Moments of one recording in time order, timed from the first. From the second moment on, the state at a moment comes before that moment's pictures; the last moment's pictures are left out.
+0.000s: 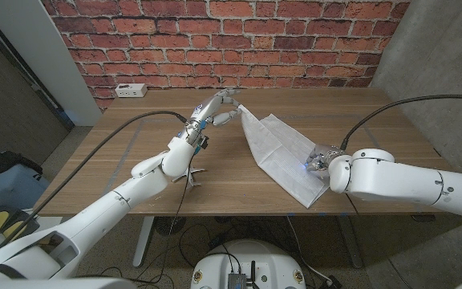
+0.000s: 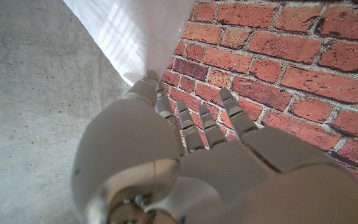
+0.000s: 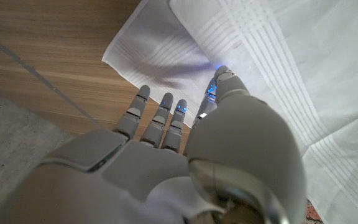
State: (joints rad) left arm 0.79 0.63 0.59 -1.60 0.42 -0.29 0.43; left_hand 1.12 0.16 0.32 -0.13 0.18 0.98 -0.02 0.40 0.31 0.39 -0.07 0.23 0.21 0.21 -0.04 0.19 0.18 0.23 0.12 0.29 0.22; right arm -0.41 -1.12 -1.18 -2.42 0.59 -1.39 -0.66; right_hand 1.07 0.10 0.15 -0.15 0.35 0.87 -0.10 0.31 0.20 0.36 -0.06 0.23 0.31 0.29 -0.04 0.24 0.57 0.24 0.10 0.36 0.18
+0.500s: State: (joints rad) left arm 0.80 0.63 0.58 -1.61 0.43 -0.27 0.44; left_hand 1.12 0.16 0.32 -0.13 0.18 0.98 -0.02 0.40 0.31 0.38 -0.07 0.23 0.21 0.21 -0.04 0.19 0.18 0.23 0.12 0.29 0.22; right arm -0.53 -1.20 -1.05 -2.44 0.77 -1.24 -0.66; right_hand 0.98 0.07 0.11 -0.11 0.33 0.82 -0.11 0.25 0.20 0.33 -0.05 0.21 0.29 0.24 -0.03 0.25 0.58 0.19 0.11 0.31 0.18
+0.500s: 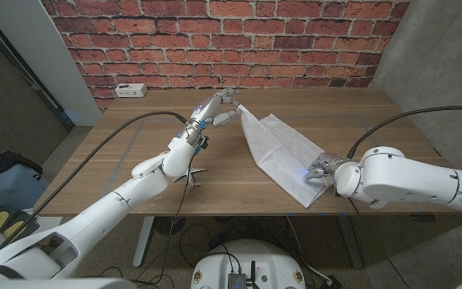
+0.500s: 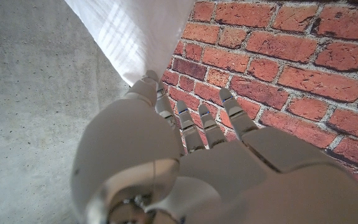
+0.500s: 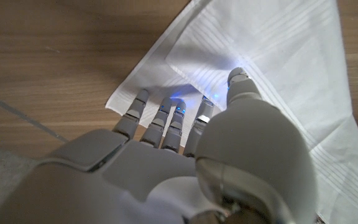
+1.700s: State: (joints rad) left arm 0.86 0.66 0.55 -1.67 0.42 -0.23 0.44; left_hand 1.13 0.16 0.32 -0.15 0.18 0.99 -0.01 0.41 0.31 0.38 -0.07 0.23 0.22 0.20 -0.04 0.19 0.18 0.23 0.12 0.30 0.22; right arm -1.12 -1.04 -0.65 -2.52 0.24 -1.22 -0.80; right_hand 1.16 0.14 0.19 -0.15 0.32 1.07 -0.03 0.37 0.22 0.54 -0.08 0.28 0.29 0.40 -0.04 0.31 0.57 0.33 0.05 0.33 0.19
